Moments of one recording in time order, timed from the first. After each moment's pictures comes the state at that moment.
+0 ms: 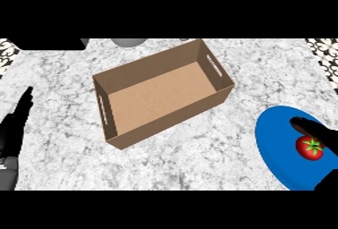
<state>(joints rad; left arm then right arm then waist) -0.10 0.44 0.10 -1.33 -0.14 0.16 0.07 -0.01 -0.60 -0.07 -1.44 0.64 0.55 -0.13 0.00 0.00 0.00</state>
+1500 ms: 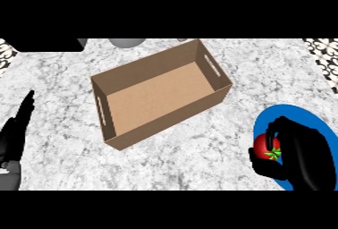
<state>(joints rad) -0.07 0.39 0.14 -1.36 -0.19 0.13 0.07 0.04 -0.18 0.21 -2.01 1.26 0.14 0.47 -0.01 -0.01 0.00</state>
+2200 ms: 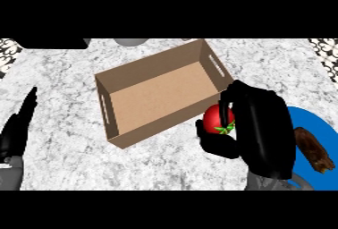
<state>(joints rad) -0.11 0.38 0.15 -1.32 -0.21 0.11 0.05 -0.39 -0.02 0.36 -2.00 1.22 0.25 0.69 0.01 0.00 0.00</state>
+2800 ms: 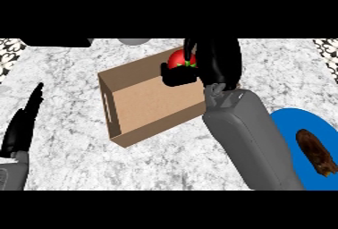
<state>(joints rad) -0.14 0.36 0.14 -1.32 -0.23 0.11 0.07 -0.86 0.00 0.22 -1.43 0.94 -0.04 0.80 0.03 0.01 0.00</state>
